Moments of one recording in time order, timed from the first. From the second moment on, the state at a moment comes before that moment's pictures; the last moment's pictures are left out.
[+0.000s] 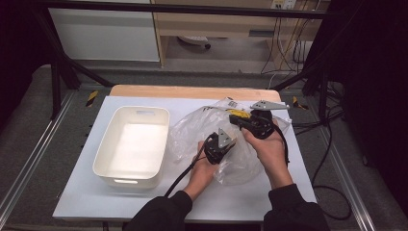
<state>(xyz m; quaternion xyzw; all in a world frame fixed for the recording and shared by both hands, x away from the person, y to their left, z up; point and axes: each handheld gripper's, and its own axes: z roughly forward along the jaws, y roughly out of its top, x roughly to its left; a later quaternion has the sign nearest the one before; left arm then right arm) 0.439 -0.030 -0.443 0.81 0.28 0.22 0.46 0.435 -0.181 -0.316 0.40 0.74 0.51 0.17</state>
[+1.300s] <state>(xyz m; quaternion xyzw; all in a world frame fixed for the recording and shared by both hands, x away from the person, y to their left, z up) 0.457 -0.020 -0.458 0.82 0.33 0.15 0.44 0.436 -0.173 -0.321 0.40 0.75 0.50 0.16</state>
